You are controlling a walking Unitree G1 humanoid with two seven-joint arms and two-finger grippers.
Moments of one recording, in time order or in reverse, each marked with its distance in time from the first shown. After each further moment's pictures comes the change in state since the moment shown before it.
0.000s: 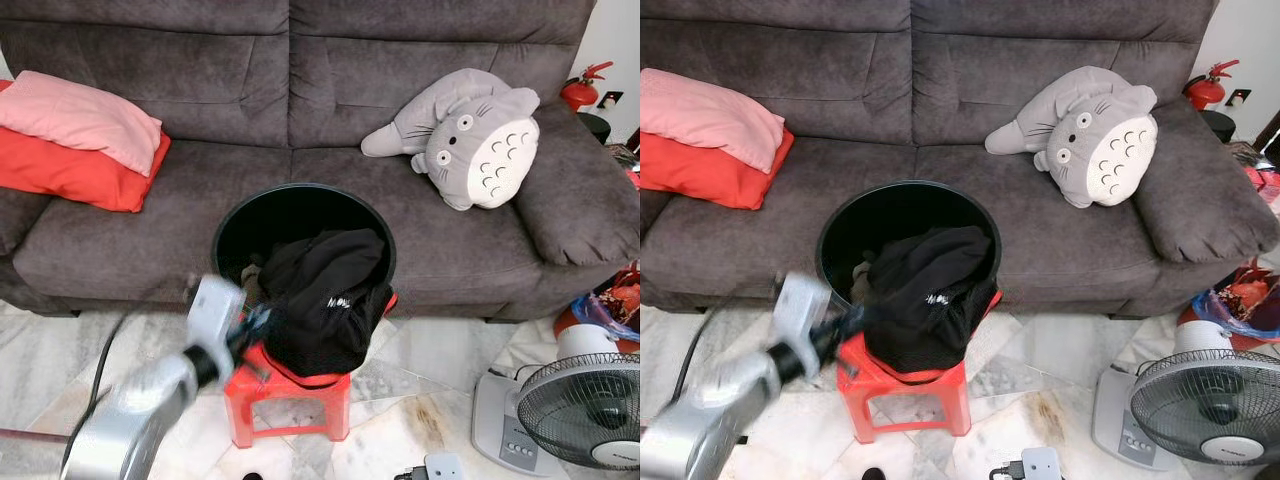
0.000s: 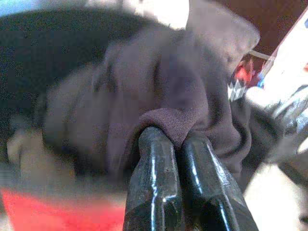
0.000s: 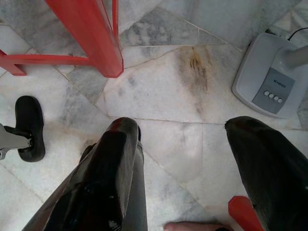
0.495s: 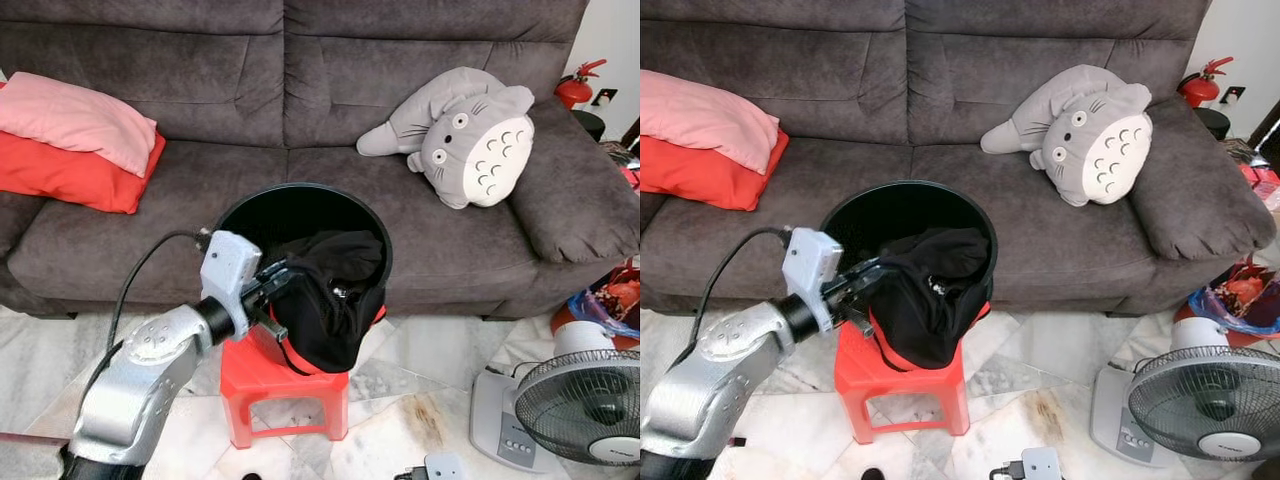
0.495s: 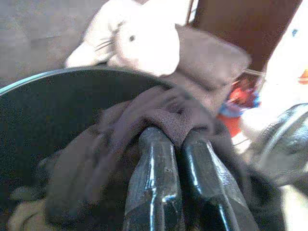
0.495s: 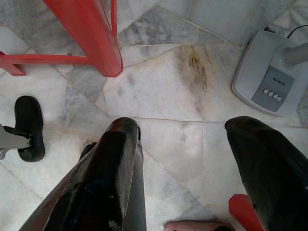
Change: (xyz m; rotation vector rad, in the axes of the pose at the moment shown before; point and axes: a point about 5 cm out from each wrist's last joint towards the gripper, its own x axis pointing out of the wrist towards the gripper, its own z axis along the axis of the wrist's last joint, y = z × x) left arm 0.021 0.005 0.029 0.071 -0.052 0.009; right arm 0.000 0.001 0.000 0.001 0.000 0.001
